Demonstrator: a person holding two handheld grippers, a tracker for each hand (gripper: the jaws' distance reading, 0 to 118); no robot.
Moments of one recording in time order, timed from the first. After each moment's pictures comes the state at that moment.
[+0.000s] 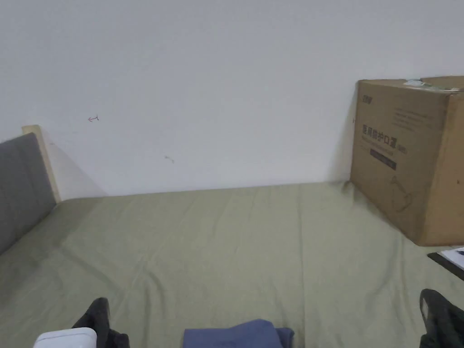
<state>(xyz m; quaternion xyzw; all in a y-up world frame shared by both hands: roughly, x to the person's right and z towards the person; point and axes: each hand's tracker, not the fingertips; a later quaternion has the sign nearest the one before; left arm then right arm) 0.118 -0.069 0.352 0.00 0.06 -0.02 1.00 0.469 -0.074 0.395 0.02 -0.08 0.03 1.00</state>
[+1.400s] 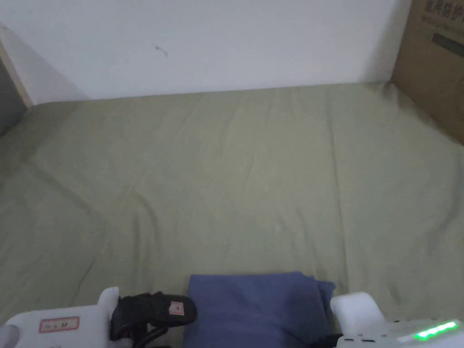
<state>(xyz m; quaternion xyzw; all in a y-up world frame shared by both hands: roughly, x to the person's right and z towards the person) 0.024 -0.281 0.084 -0.54 -0.30 0.49 0.62 0.401 -0.224 0.163 -0.50 0.16 -0.03 0.85</state>
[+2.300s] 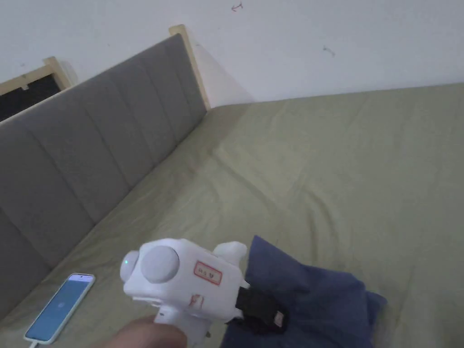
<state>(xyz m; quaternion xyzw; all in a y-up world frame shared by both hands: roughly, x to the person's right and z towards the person) -0.085 -0.154 0.118 -0.56 -0.16 0.12 0.80 0.363 -0.182 0.196 -0.45 0.21 -0.01 0.87</state>
